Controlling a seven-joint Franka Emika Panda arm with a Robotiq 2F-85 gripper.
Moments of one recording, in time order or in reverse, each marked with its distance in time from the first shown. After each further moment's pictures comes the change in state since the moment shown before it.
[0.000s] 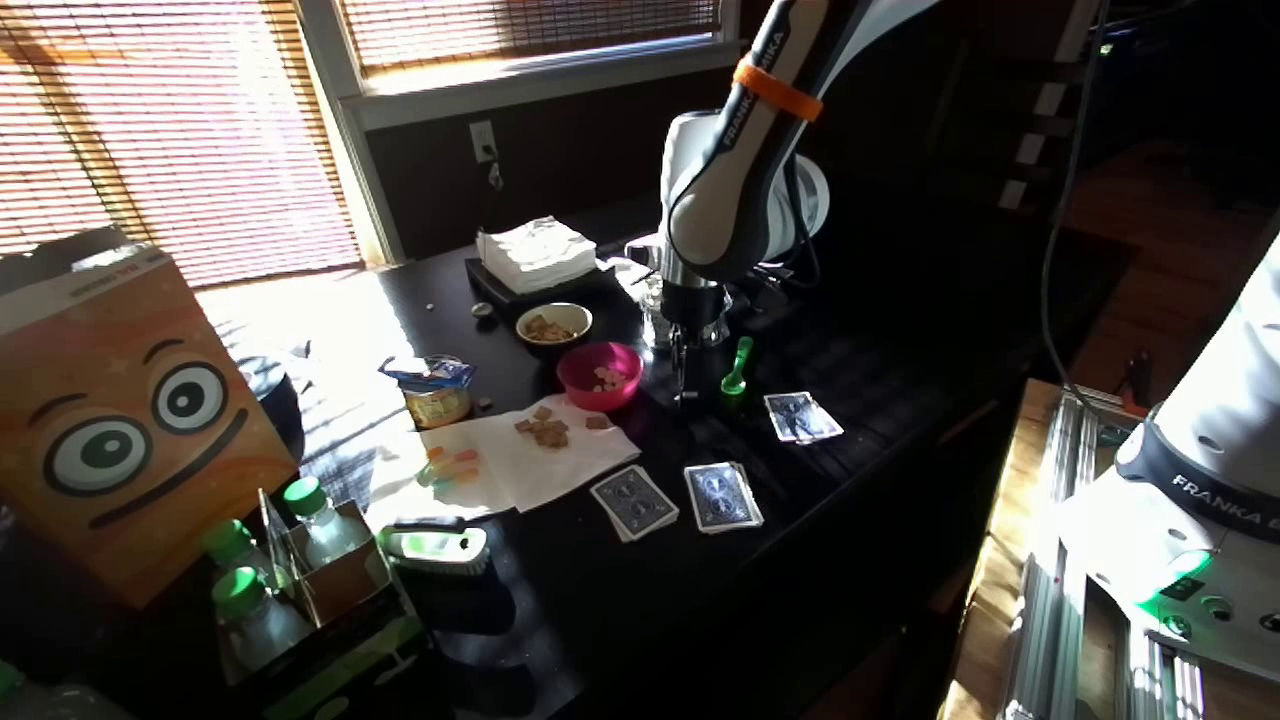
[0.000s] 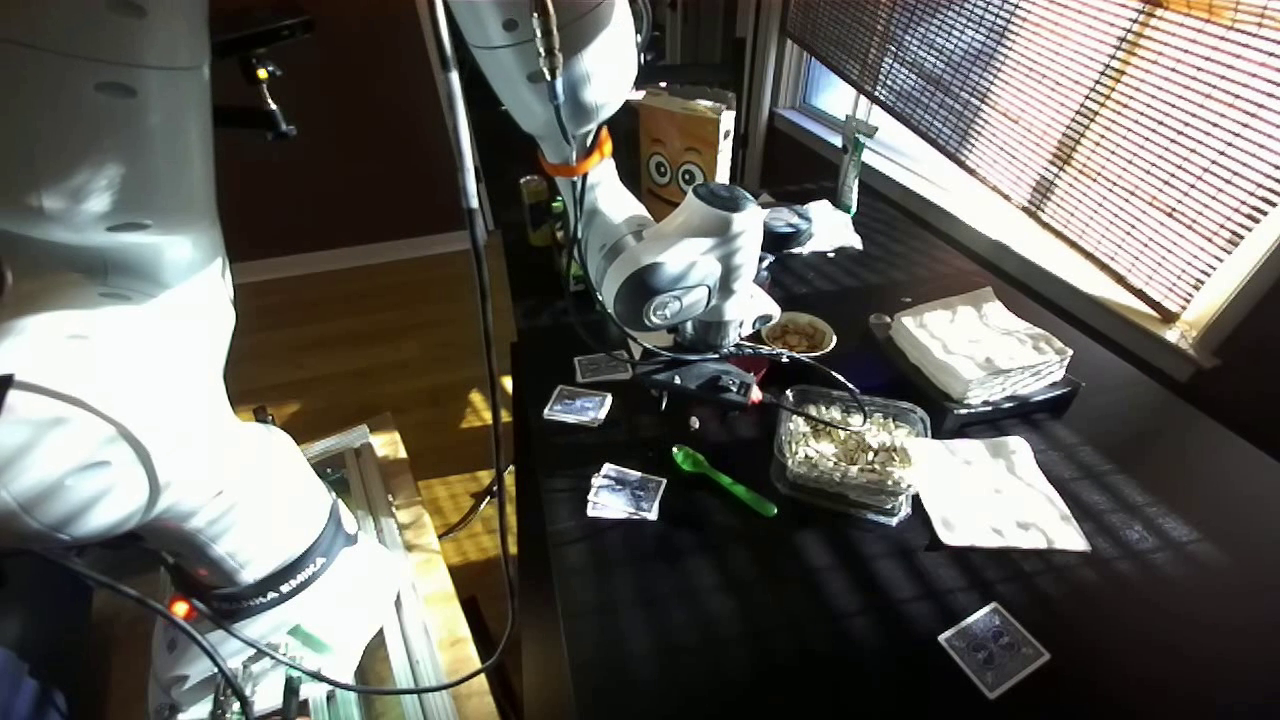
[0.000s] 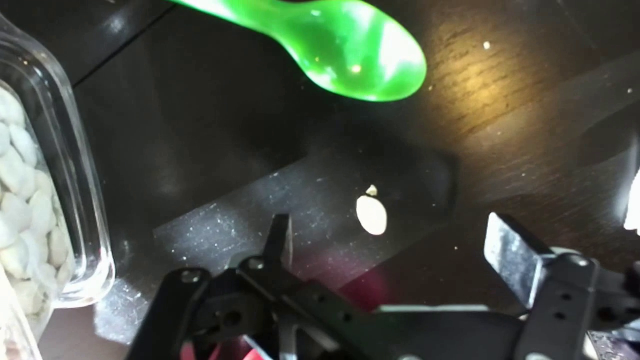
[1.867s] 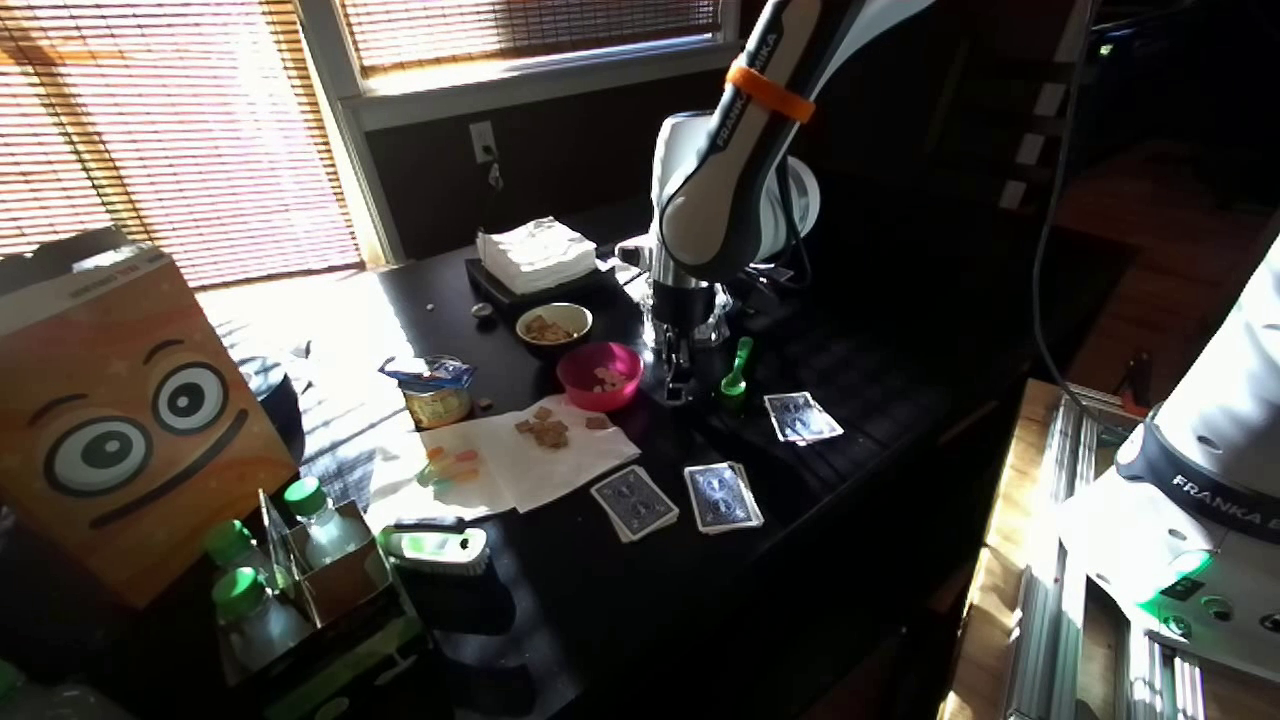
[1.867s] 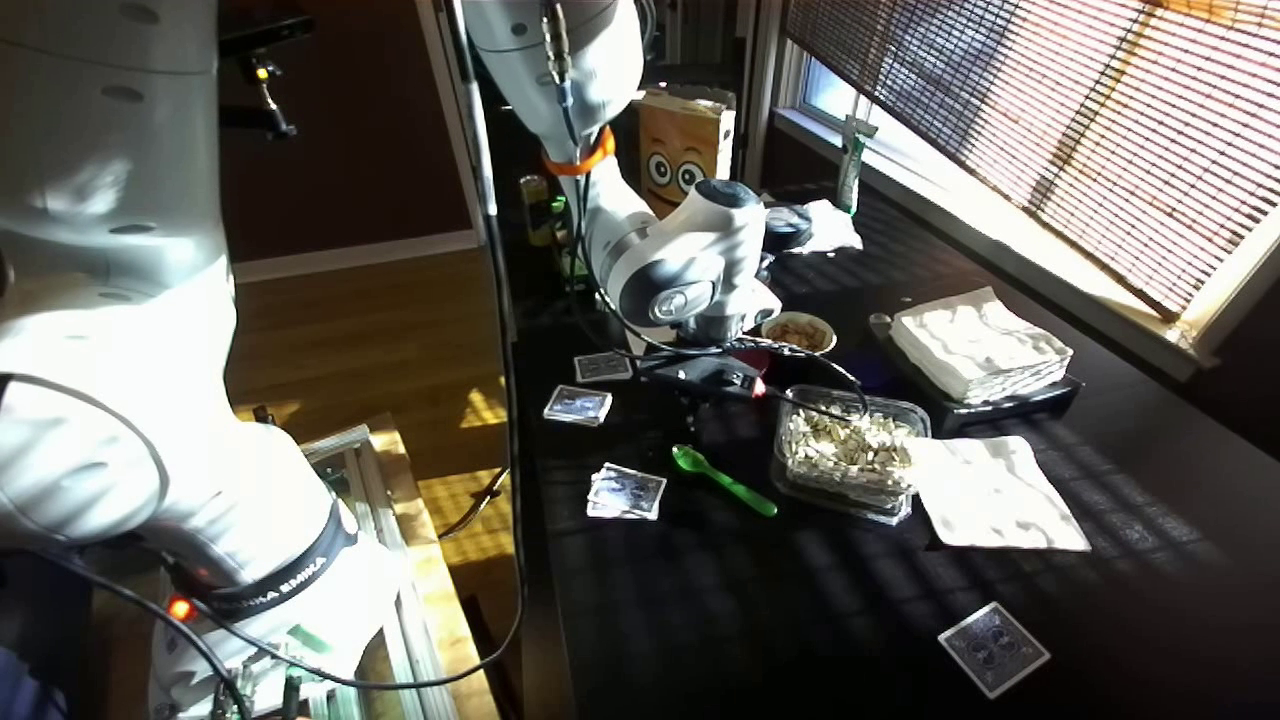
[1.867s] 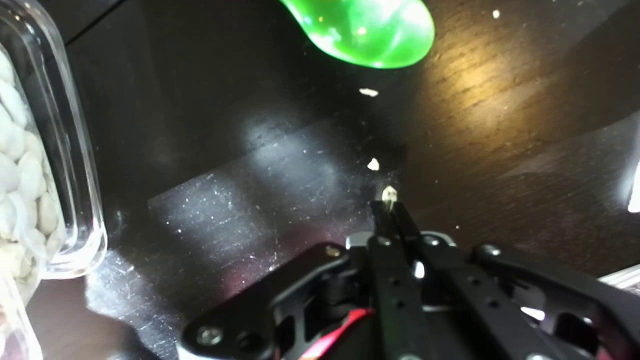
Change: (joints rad) arm -0.012 0.014 0.024 0.026 -0.015 -0.006 0.000
